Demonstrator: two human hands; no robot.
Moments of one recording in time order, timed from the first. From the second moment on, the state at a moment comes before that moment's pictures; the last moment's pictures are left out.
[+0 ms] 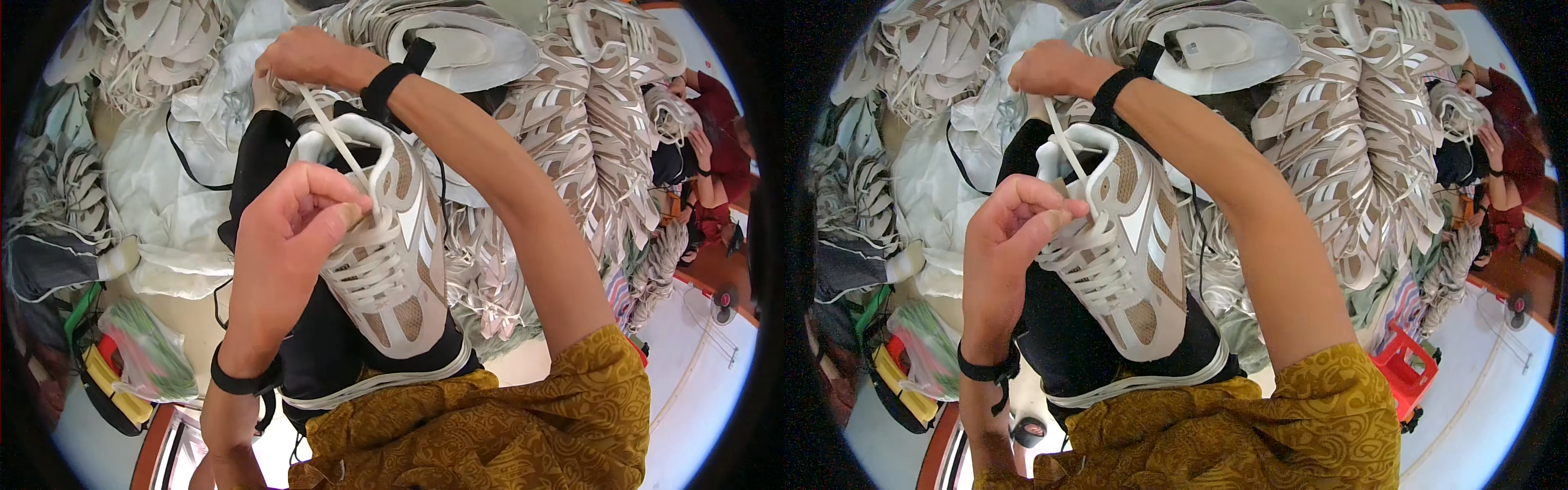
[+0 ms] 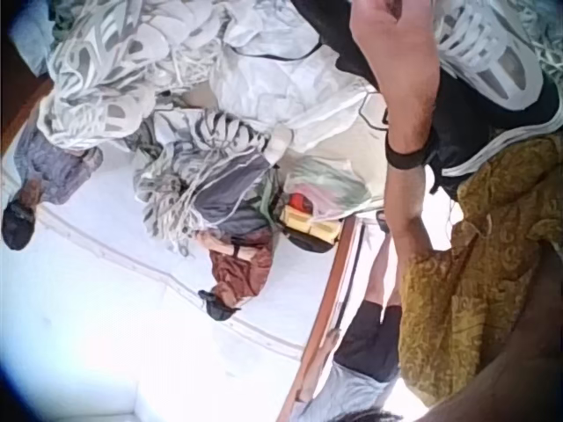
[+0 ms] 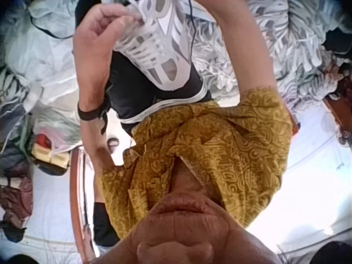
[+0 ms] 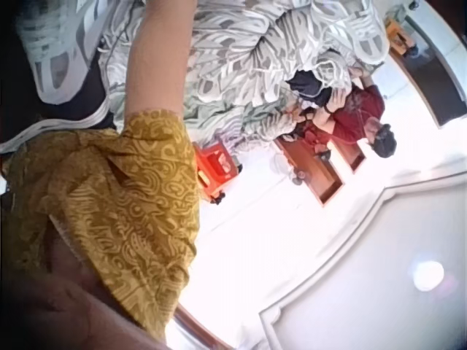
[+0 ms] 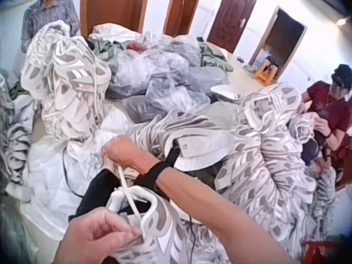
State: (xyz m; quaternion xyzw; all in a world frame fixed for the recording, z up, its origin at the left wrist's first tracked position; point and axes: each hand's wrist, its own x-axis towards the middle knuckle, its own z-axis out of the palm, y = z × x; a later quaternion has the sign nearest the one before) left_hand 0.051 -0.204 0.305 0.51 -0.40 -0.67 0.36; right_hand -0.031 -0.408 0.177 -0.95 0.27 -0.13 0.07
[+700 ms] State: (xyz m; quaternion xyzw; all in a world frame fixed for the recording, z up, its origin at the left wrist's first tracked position) left_hand 0.056 -0.187 0.310 0.48 -0.68 -0.51 0.21; right_hand -0.143 -0.311 0.266 -0.76 0.40 -0.35 0.38
